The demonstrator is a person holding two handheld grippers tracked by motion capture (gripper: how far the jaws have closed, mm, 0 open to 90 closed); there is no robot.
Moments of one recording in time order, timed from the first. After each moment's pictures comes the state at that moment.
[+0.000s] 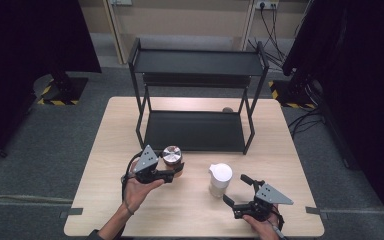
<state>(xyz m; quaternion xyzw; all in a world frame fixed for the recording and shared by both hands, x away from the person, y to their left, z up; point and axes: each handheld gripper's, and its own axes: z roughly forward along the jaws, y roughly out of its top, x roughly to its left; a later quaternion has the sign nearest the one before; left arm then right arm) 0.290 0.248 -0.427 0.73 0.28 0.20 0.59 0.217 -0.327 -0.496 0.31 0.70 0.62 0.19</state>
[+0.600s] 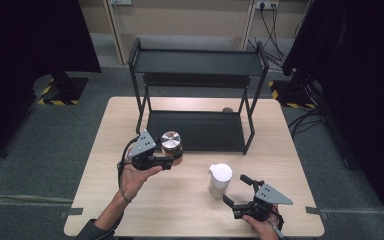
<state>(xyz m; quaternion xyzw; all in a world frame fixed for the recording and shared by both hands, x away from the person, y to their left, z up) 0.305 0.253 -0.379 0.73 0.27 0.20 0.60 0.217 -0.327 -0.496 0.31 0.70 0.62 0.19</state>
